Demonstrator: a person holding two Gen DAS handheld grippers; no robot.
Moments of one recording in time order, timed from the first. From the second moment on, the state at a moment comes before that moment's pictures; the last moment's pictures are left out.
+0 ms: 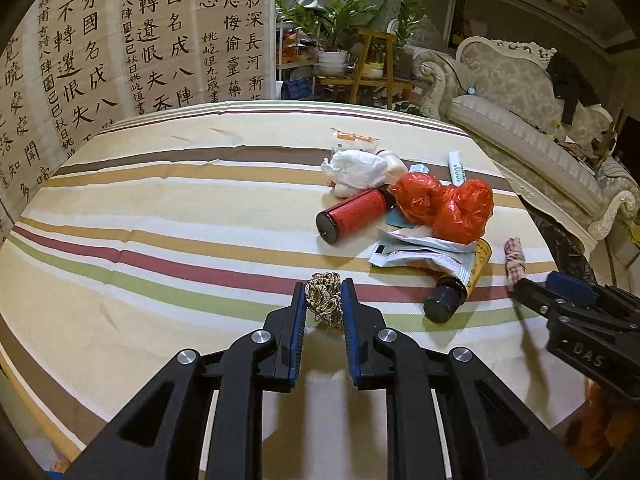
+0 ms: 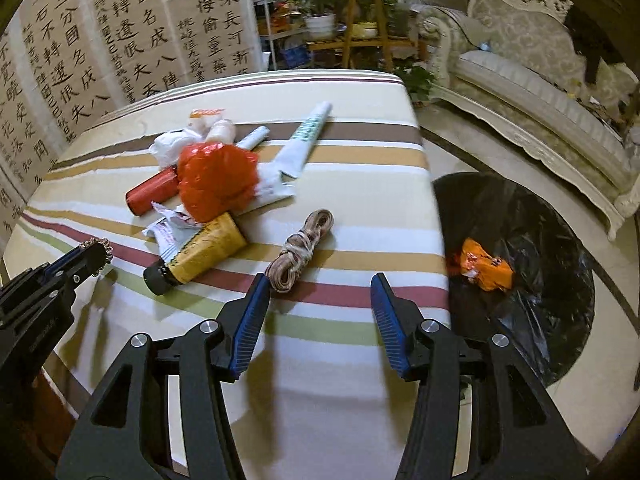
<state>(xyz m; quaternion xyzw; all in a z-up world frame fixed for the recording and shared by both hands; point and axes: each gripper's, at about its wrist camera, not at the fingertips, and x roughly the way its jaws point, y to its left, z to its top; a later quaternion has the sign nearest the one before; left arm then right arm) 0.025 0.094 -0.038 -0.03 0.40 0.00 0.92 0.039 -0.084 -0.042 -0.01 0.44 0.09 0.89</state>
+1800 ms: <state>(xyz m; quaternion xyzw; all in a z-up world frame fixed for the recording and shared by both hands) 0.081 -0.124 -0.031 0.07 0.37 -0.16 0.91 0.055 -0.262 -0.050 0.10 0.40 -0.02 0.91</state>
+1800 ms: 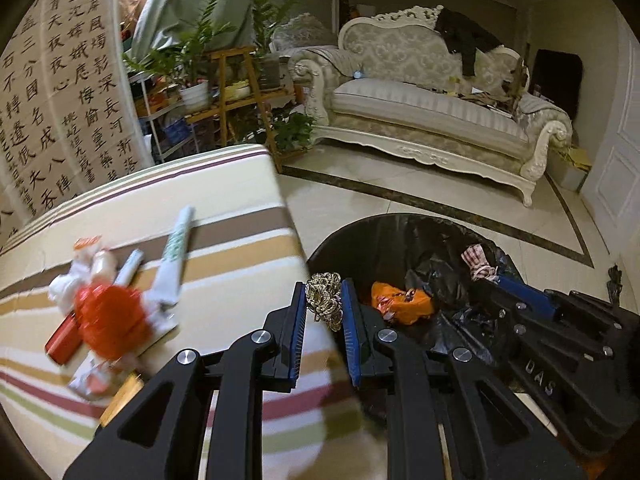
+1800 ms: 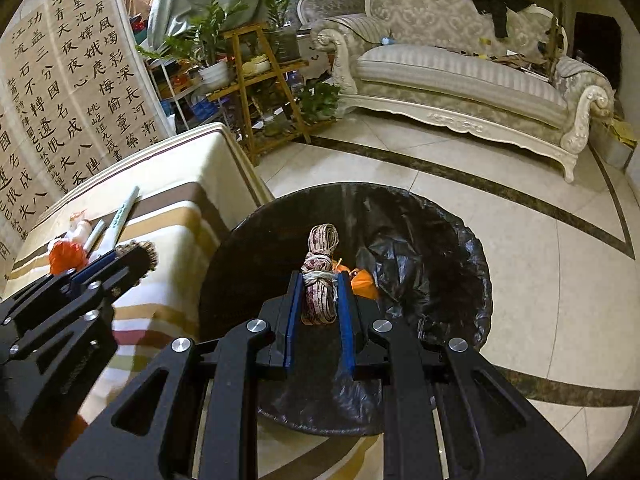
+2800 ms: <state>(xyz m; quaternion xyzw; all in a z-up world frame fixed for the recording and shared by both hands) 0.097 -0.142 -0.035 0.07 0.38 -0.14 0.91 0.059 -0.287 -0.057 0.11 0.40 -0.05 0.91</state>
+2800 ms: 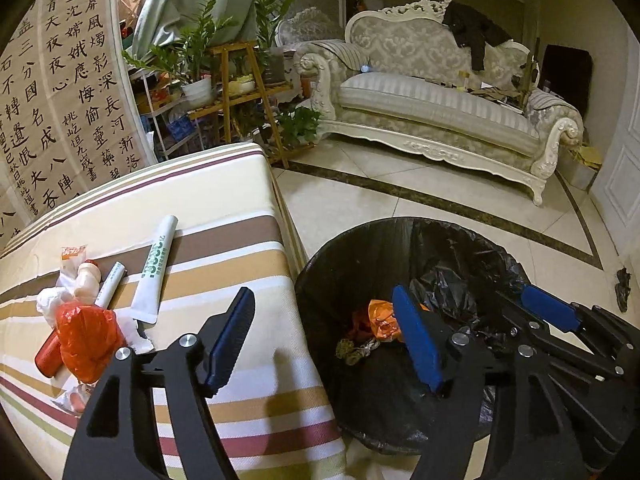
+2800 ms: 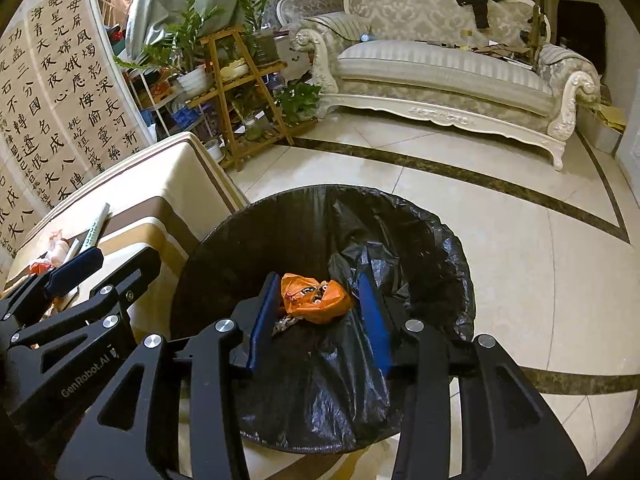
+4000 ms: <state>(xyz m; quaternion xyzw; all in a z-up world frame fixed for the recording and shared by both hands) 0.034 0.085 -0.016 0.00 0.37 0.04 0.93 0.034 -0.113 -0.024 0.04 0.40 0.09 0.91</state>
